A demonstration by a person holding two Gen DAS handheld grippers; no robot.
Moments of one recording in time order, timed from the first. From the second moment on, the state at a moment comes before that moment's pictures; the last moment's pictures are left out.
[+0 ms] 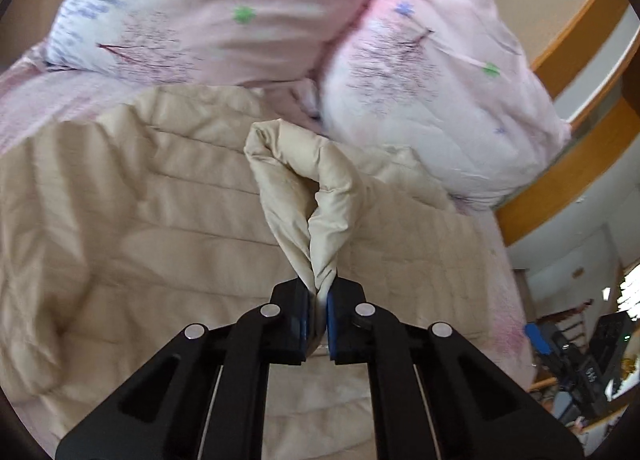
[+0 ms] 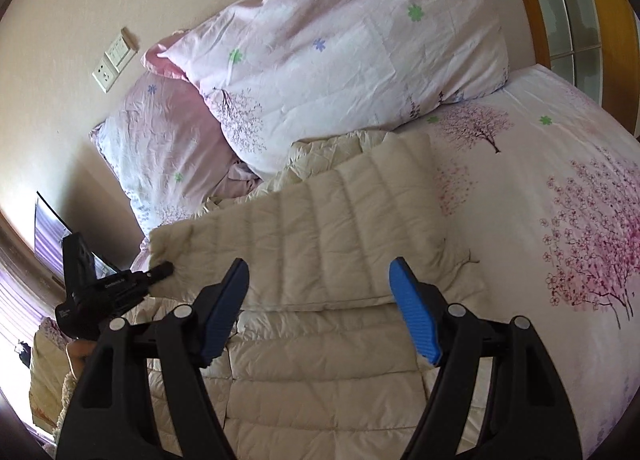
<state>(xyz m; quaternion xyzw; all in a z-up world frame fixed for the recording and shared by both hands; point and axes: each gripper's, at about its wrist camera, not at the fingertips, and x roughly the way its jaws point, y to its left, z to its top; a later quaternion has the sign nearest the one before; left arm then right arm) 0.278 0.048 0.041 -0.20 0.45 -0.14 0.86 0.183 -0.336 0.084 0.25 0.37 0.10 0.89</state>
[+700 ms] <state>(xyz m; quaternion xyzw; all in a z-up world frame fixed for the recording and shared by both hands) 0.207 0.093 0.069 -0.20 0.43 -0.09 0.88 0.269 -0.107 0.056 0.04 0.47 0.21 0.85</state>
